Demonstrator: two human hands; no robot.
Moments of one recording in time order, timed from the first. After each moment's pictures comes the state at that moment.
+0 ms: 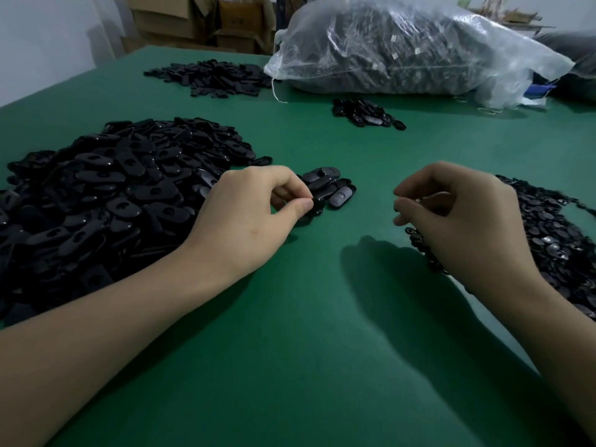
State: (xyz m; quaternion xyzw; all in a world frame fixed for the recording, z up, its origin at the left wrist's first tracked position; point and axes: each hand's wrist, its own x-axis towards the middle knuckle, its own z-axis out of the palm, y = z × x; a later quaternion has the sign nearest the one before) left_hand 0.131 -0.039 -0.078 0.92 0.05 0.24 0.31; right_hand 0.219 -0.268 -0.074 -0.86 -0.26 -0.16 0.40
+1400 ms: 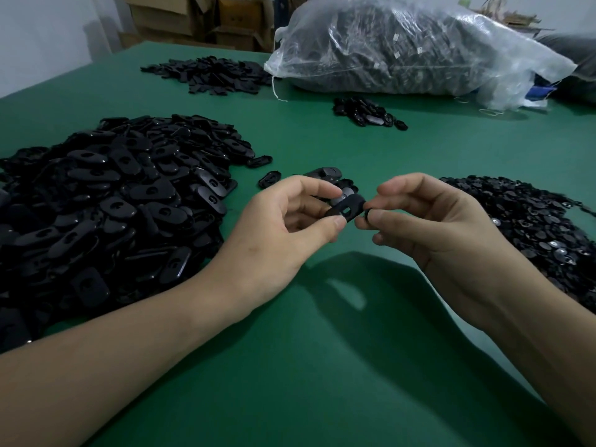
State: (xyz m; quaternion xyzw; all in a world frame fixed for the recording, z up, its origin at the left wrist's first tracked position) left_hand 0.128 -0.063 -0.097 0.75 -0.01 0.16 0.65; right_hand 0.199 -0.247 -0.070 -0.62 -0.23 0.17 0.73
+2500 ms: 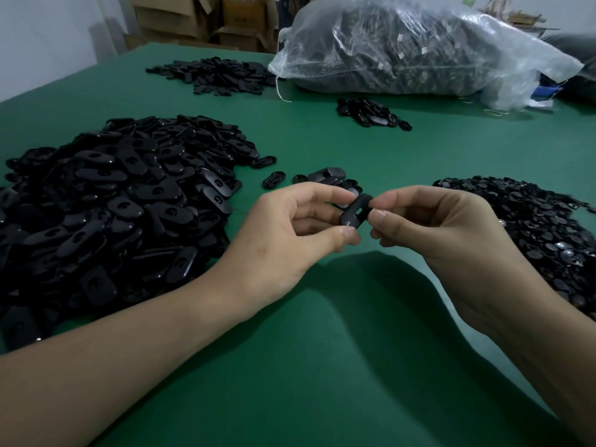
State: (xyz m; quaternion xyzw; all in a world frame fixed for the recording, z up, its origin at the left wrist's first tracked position) left_hand 0.128 -0.065 -0.095 0.72 -0.03 0.14 0.68; right_hand 0.196 -0.245 -0.071 -0.71 -0.22 0.10 0.66
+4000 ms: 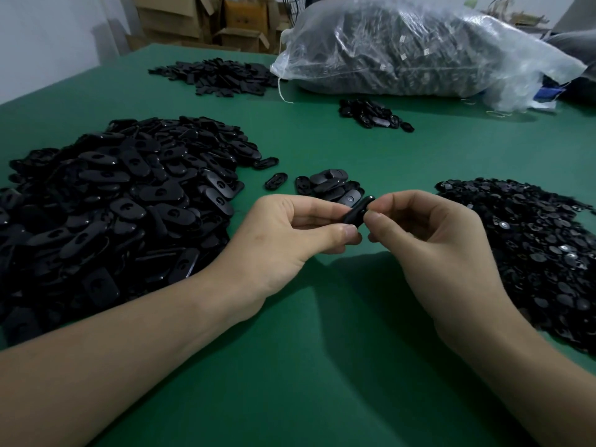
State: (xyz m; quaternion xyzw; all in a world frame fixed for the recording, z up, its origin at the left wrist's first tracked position) left_hand 0.128 -0.063 -0.091 0.69 0.04 0.08 0.72; right_hand 0.184 -0.234 -0.086 -0.77 -0.20 -0.02 0.61
